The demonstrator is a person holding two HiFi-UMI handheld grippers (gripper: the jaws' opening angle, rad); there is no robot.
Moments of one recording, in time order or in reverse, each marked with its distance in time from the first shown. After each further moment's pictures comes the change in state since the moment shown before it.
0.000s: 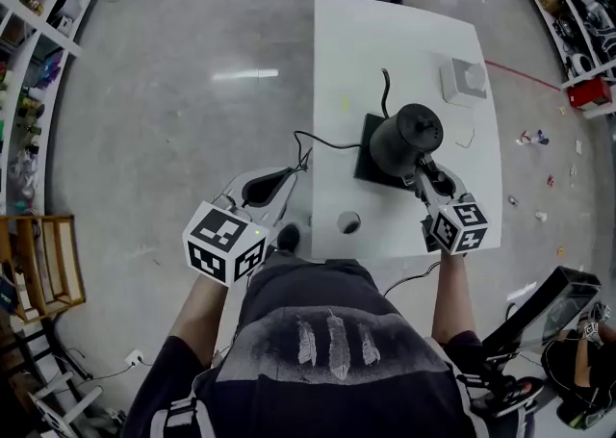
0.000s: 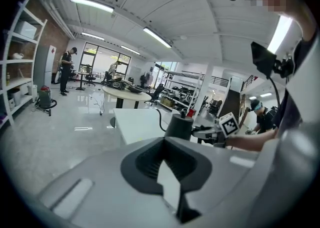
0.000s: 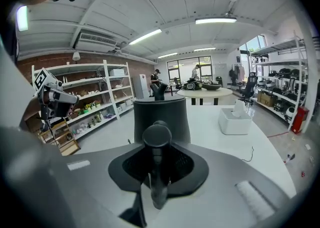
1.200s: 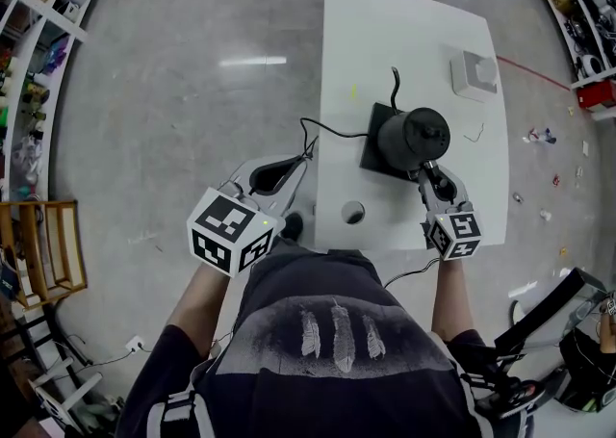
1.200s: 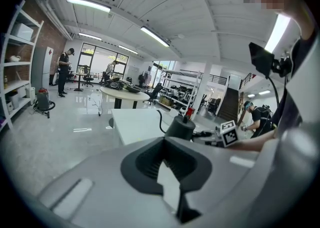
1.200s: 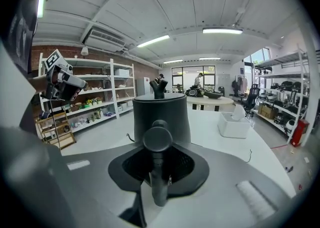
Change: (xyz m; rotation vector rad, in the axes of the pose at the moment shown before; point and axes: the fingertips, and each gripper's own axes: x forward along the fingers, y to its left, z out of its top) left arm 0.003 0.001 -0.003 0.024 0.010 -0.010; right arm 0.004 0.009 -0.030 -0.102 -0.068 -0.017
